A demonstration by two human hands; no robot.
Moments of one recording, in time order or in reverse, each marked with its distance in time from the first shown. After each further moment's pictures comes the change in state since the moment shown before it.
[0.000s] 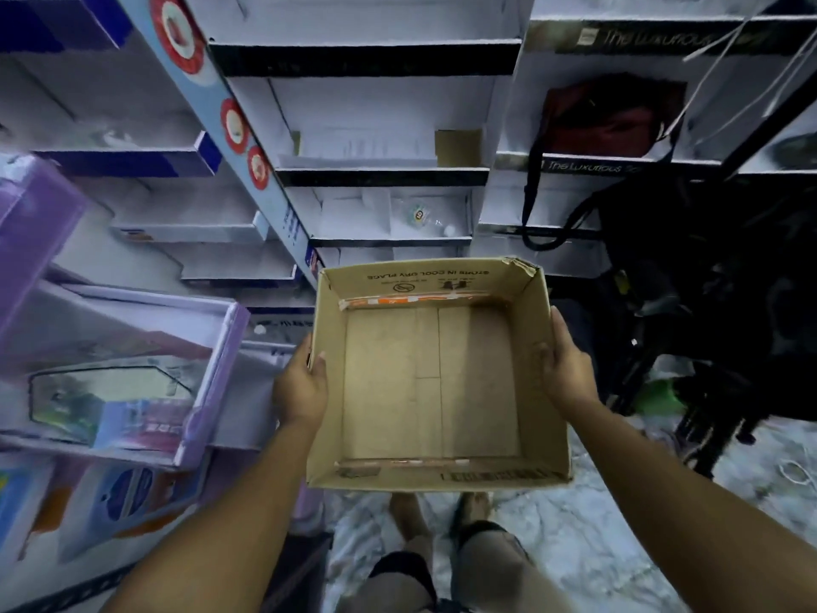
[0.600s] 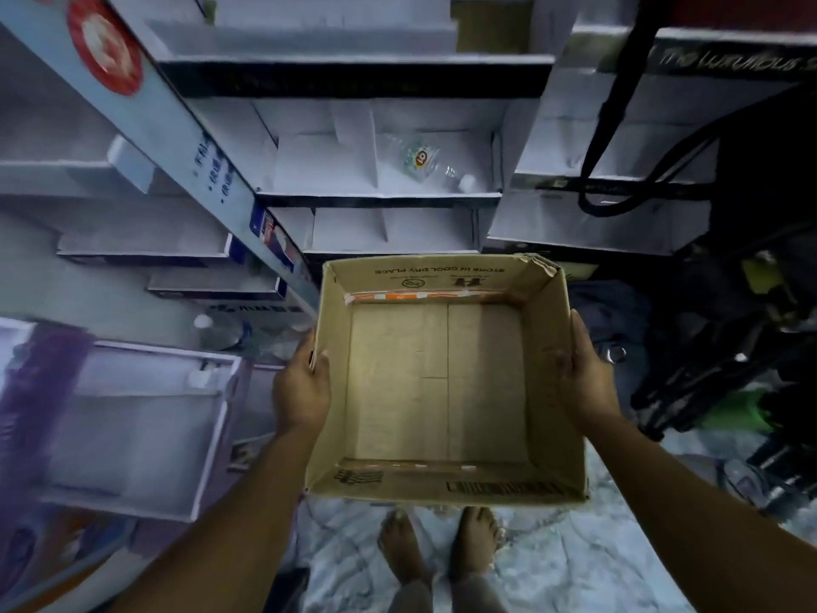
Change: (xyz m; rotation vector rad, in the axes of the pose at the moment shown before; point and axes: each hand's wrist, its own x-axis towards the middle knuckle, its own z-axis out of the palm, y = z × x) left_hand 0.120 -0.087 0.189 0.015 -0.041 -0.003; right_hand 0.132 0.111 0.156 -0.029 -0.027 0.074
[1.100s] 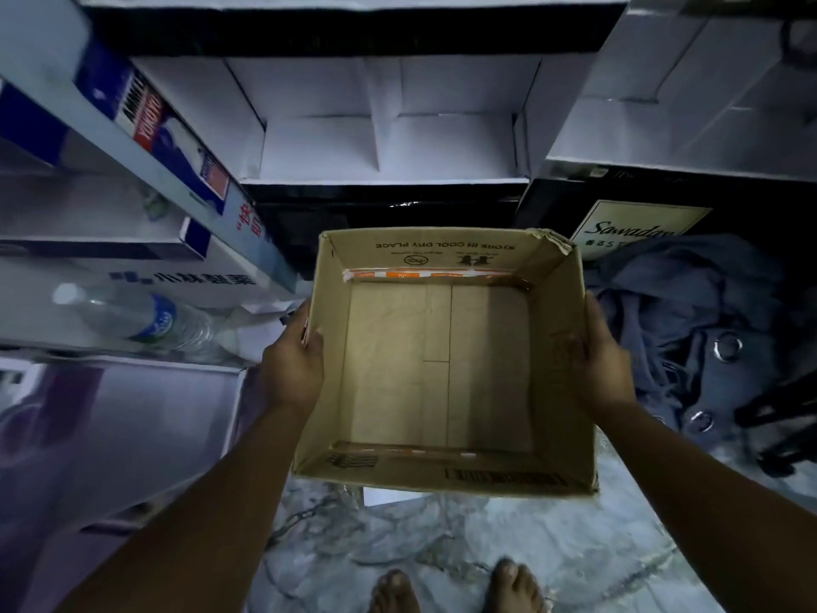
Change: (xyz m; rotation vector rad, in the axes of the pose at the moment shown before) left_hand 0.119 -0.149 0.193 0.030 -0.061 0.038; right_hand 0.118 0.136 0.224 0.023 0.044 -0.054
